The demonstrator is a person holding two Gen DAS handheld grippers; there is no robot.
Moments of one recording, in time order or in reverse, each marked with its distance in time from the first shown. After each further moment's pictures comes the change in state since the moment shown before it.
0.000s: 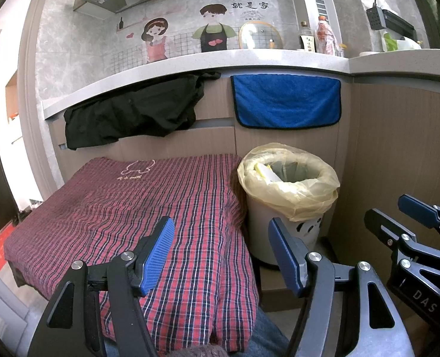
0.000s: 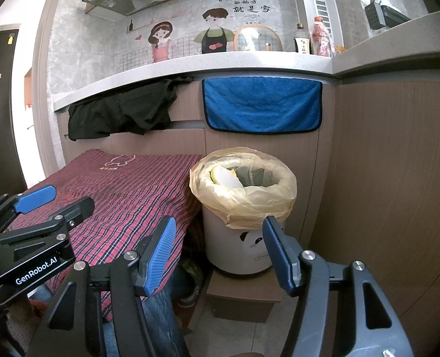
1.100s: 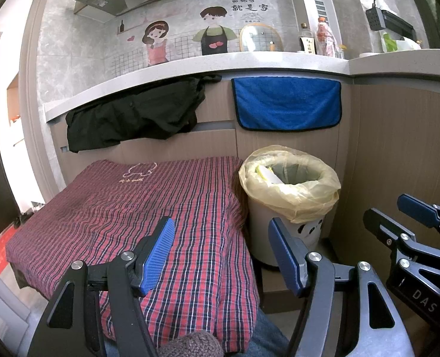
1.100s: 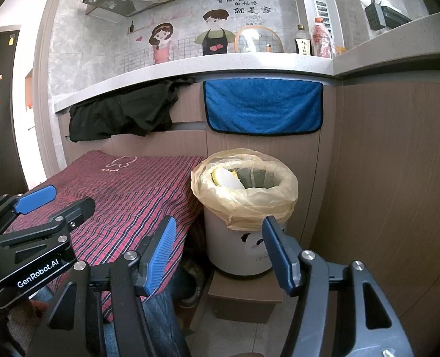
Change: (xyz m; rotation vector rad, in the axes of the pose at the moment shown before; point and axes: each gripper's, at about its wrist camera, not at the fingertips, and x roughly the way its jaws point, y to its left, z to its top) left arm 0.000 0.003 0.000 0.005 -0.009 0.003; right arm 0.000 0.000 -0.001 -0.001 0.003 0.000
